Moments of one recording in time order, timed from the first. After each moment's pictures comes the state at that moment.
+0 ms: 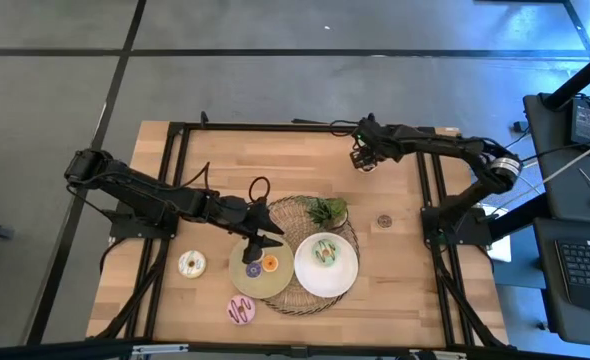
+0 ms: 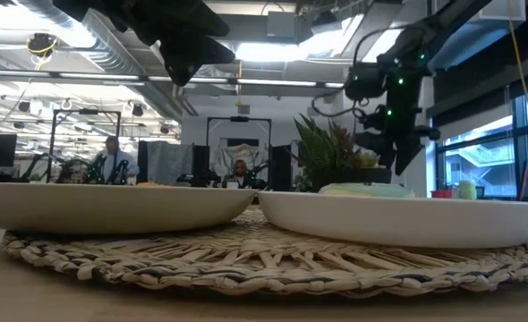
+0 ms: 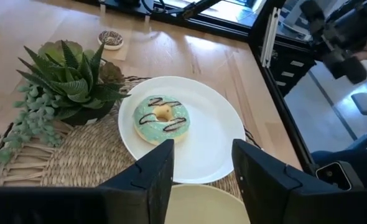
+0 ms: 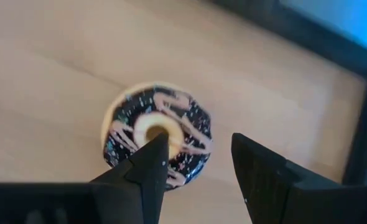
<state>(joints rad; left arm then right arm) -0.20 1.32 0.74 0.13 -0.01 -0.33 -0.63 1.55 0.95 -0.69 0.37 0.51</state>
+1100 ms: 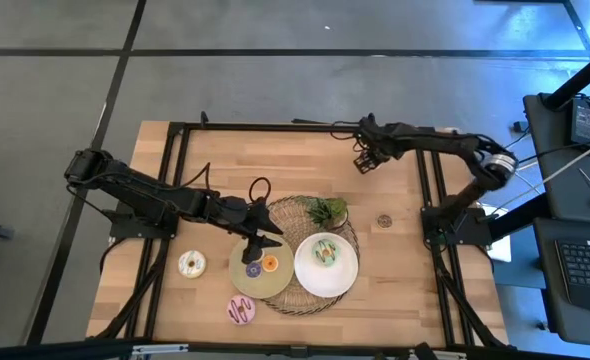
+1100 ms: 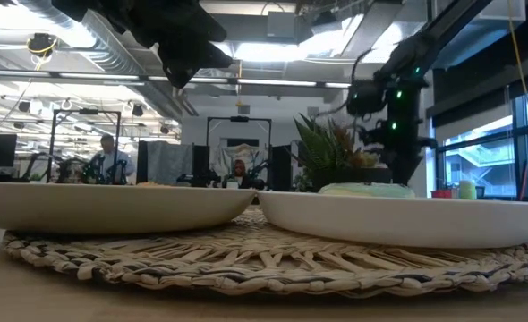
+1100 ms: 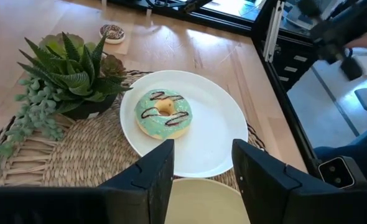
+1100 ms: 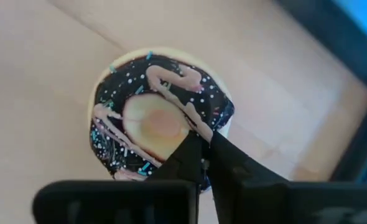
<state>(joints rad) -0.20 1.32 0.74 0.11 -0.01 -0.33 -0.67 1.59 0.95 -0.72 0.32 0.28</state>
